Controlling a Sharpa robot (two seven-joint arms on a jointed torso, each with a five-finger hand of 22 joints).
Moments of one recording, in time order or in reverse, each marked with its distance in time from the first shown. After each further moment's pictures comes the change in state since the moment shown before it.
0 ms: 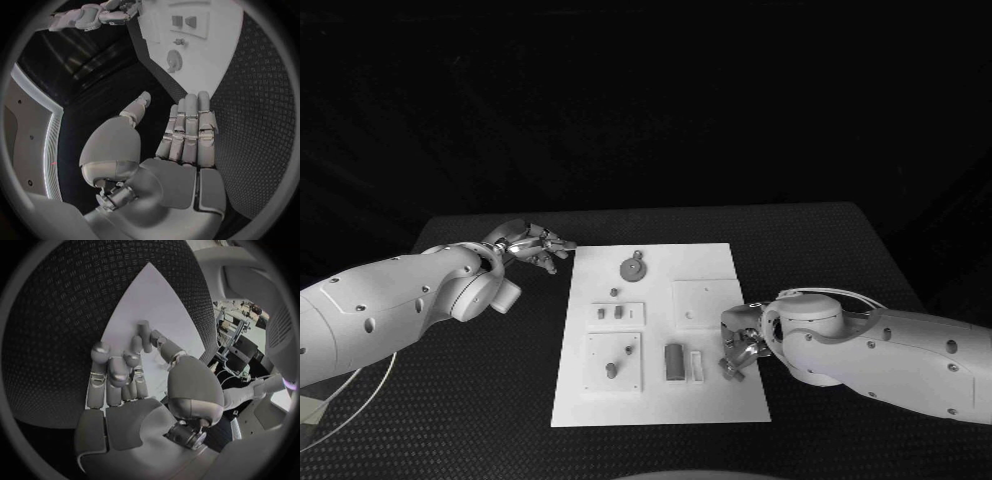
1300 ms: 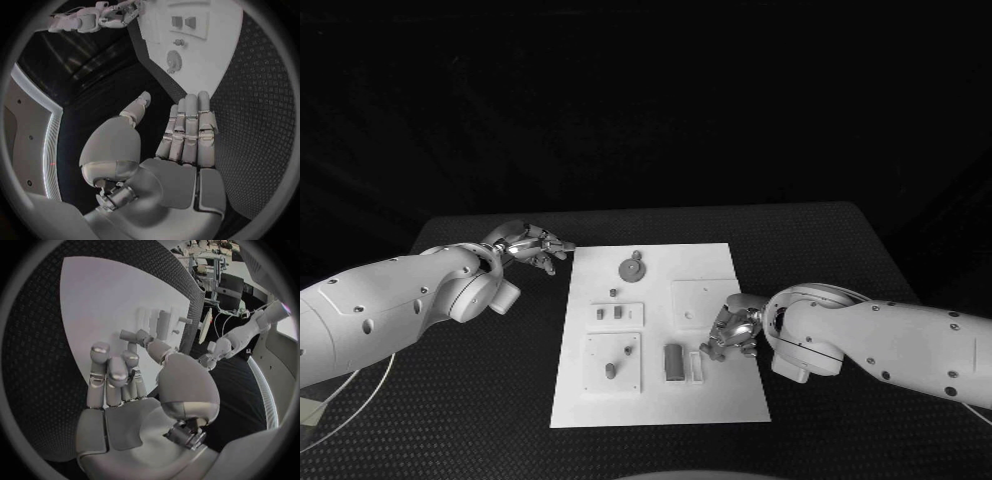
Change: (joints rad) left arm 0.000 0.000 0.000 0.001 -0.001 0.003 -0.005; left_hand 0.000 0.000 0.000 0.000 0.000 0.000 0.000 0.000 -0.001 0.000 0.000 0.000 0.000 0.000 0.000 0.000 0.000 0.000 0.000 0.000 0.000 -0.001; right arm 0.033 0.000 -0.006 -0.011 0.519 -0.236 -0.052; right_hand 0.123 0.127 -0.014 -0.005 0.000 -0.087 0.087 -0.021 -0.035 0.009 -0.002 0.004 0.000 0.002 0.003 0.000 0.000 -0.008 -0.002 0.002 0.000 0.000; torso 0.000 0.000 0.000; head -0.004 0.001
